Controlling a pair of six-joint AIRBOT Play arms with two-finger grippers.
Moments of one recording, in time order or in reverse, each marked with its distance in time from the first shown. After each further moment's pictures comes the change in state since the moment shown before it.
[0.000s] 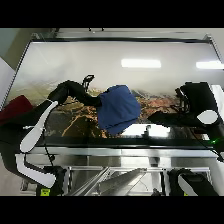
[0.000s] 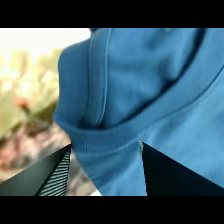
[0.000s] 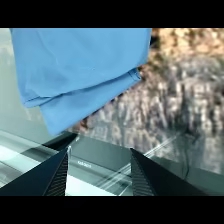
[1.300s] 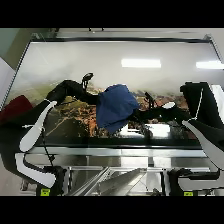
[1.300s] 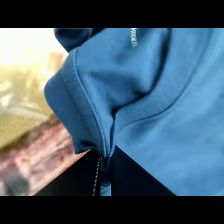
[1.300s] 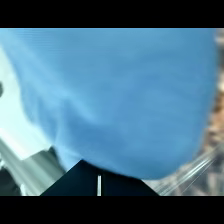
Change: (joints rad) left arm 0.035 0.023 0.003 -0.119 -0.006 0.097; right arm 0.181 -0.626 0.158 0.438 -0.096 -0.338
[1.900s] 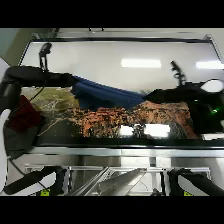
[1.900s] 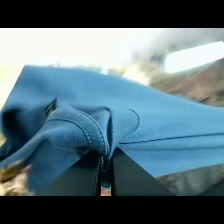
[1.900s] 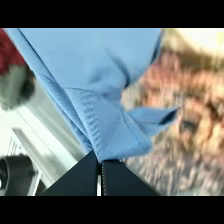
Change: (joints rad) left arm 0.231 0.475 0.000 -0.036 0.109 -0.062; right arm -0.244 0.402 0.270 -0.164 0.327 0.055
